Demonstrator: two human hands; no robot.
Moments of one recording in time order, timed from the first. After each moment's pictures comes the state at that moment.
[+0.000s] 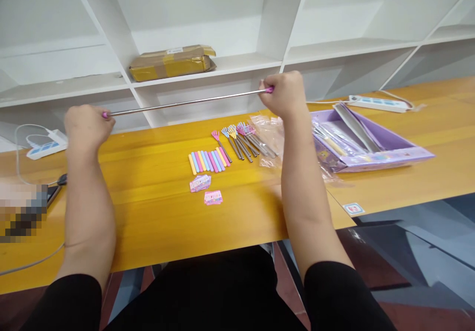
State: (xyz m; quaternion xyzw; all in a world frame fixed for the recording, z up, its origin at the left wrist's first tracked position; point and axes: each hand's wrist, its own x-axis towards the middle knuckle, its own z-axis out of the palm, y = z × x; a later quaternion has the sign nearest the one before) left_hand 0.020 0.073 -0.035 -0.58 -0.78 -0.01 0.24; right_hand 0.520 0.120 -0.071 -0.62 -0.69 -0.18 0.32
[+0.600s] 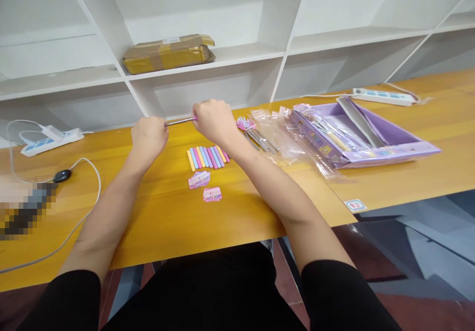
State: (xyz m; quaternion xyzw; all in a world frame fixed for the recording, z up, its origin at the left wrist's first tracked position) left_hand 0.148 0.069 -0.092 -0.68 -0.73 -0.07 0.09; right_hand 0.352 0.081 -0.093 -0.57 -0.79 -0.08 0.21
